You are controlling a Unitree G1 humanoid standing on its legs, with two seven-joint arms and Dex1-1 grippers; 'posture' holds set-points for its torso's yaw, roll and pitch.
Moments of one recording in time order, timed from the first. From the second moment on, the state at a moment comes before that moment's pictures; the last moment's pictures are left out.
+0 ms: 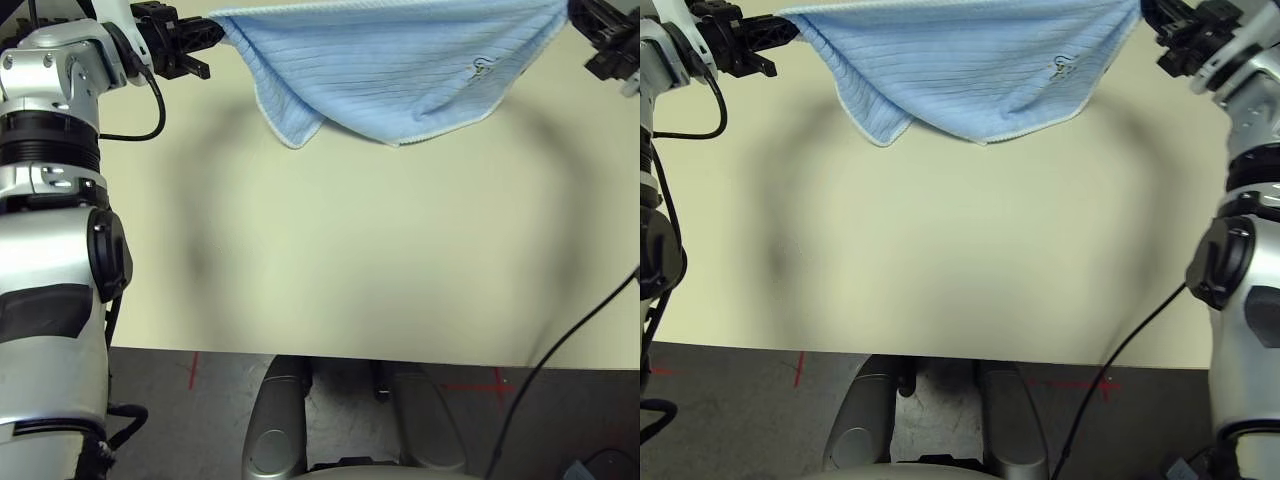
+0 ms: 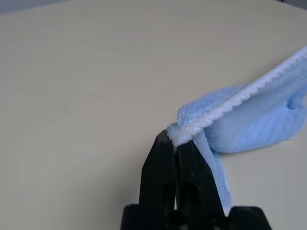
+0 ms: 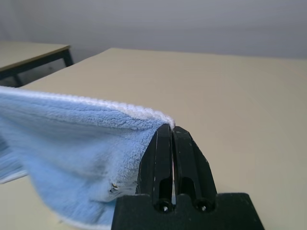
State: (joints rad) left arm -1.52 0.72 0.00 1.02 -0.14 0.40 -0.99; right arm -1.26 -0.81 -0.33 1.07 0.34 0.20 1.02
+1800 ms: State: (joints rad) left arm -1.39 0.89 -0.22 1.14 0.19 0.08 -1.49; right arm -1.15 -0.82 -0.01 1.13 0.04 -0.16 1.45
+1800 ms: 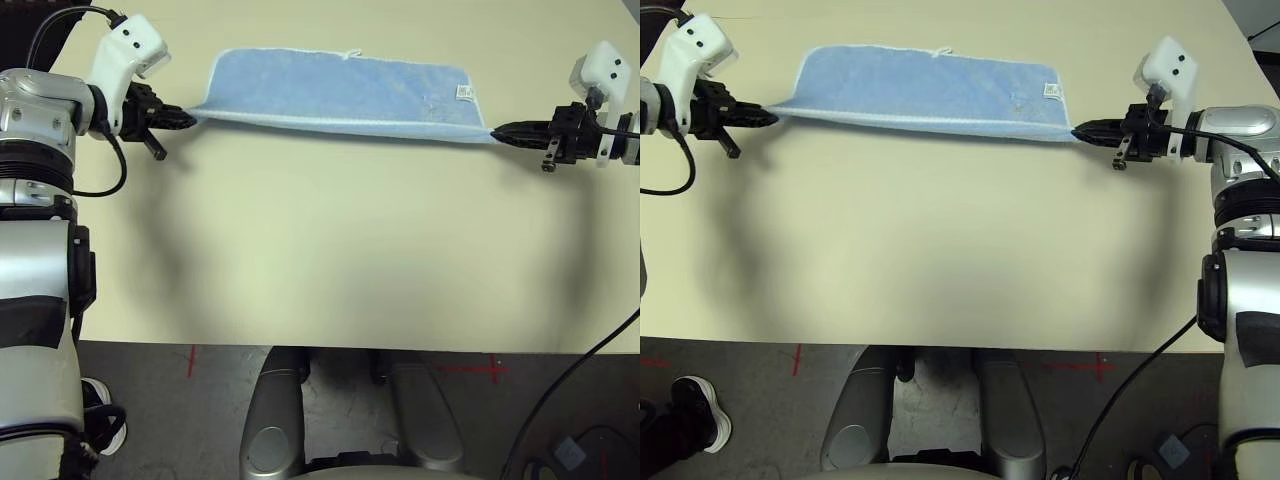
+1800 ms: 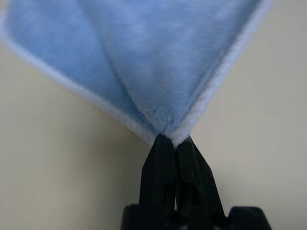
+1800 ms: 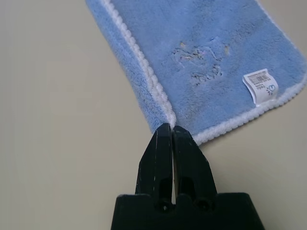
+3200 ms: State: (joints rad) left arm -1.41 1.20 -1.01 0.76 -0.28 -0.09 -1.61; right arm -0.98 -1.08 0.44 0.85 0.41 -0.23 1.61
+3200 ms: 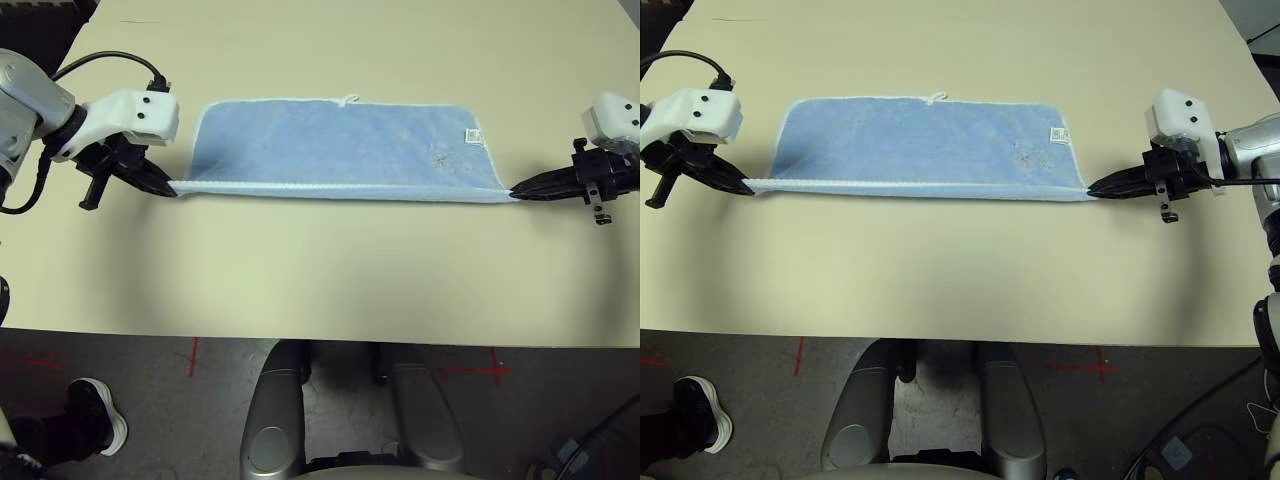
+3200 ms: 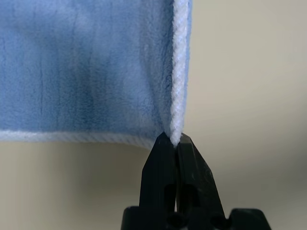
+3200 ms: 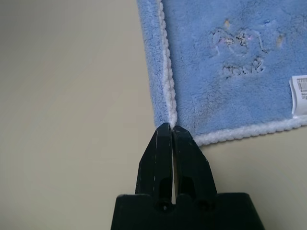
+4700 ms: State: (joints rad) left arm -1.63 0.80 -0.57 1.31 0.27 -0.18 -1.27; right arm -1.27 -0.88 0.23 1.24 -0.16 -0.44 1.15
